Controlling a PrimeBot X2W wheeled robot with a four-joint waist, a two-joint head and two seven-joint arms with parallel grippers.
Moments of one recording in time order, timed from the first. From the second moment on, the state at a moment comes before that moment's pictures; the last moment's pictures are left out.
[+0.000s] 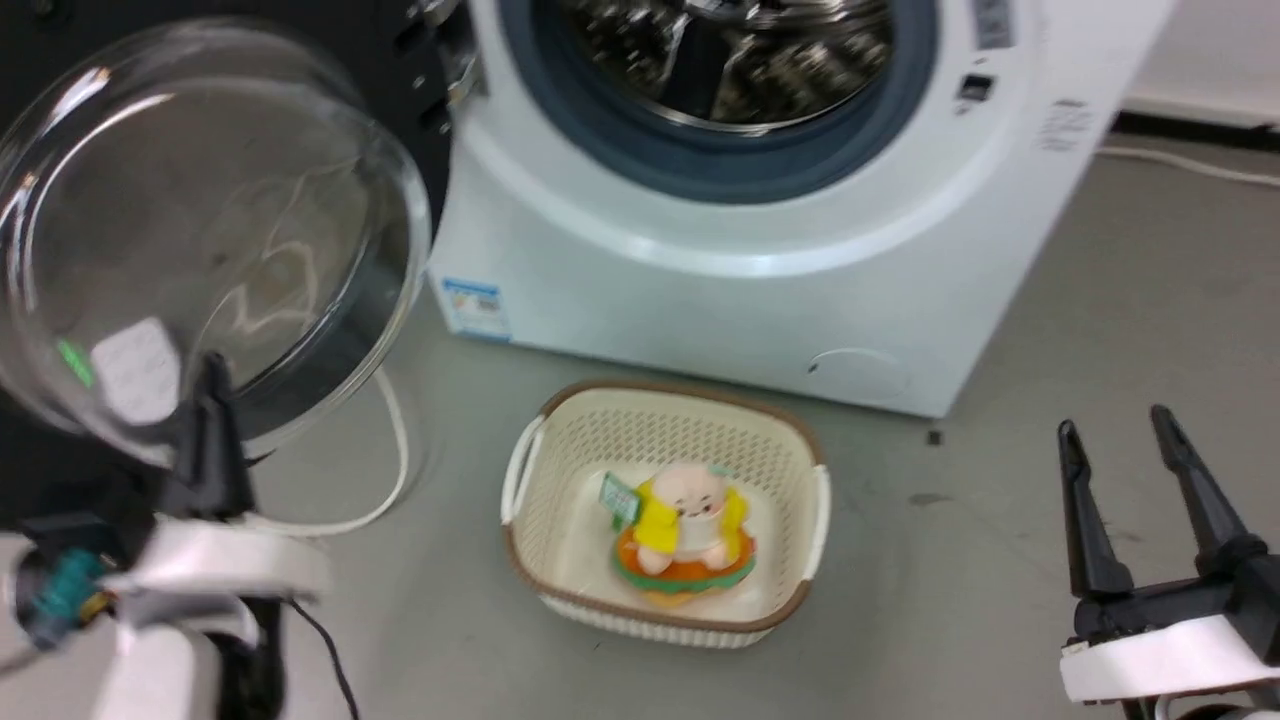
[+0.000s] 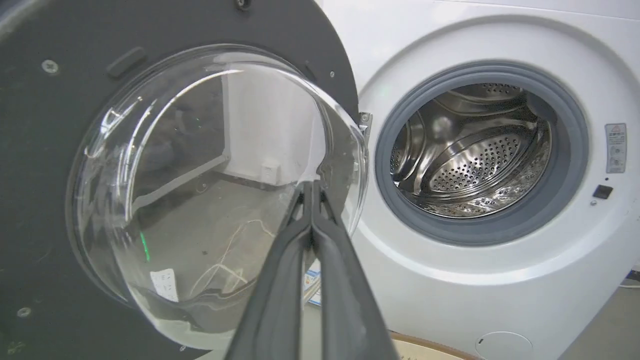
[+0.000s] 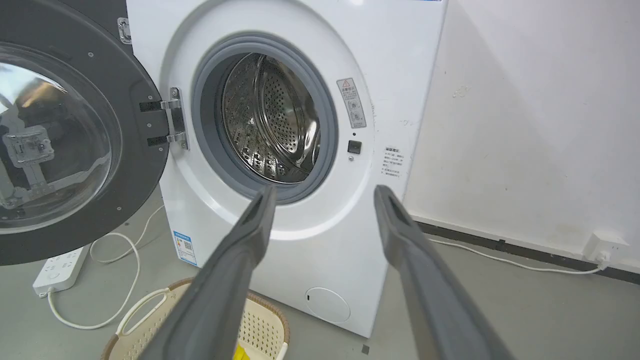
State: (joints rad) left arm -0.24 0.27 0.03 0.16 -0.39 0.05 -0.26; right arm -0.01 -0.06 -0.13 -0.11 0.01 0.13 -0.21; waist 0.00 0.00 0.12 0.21
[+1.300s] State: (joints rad) left arm 0.08 0.14 -0.22 0.11 -0.20 0.11 -0.26; right arm 0.14 -0.05 -0.08 0.00 0.06 0.13 -0.25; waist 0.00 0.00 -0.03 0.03
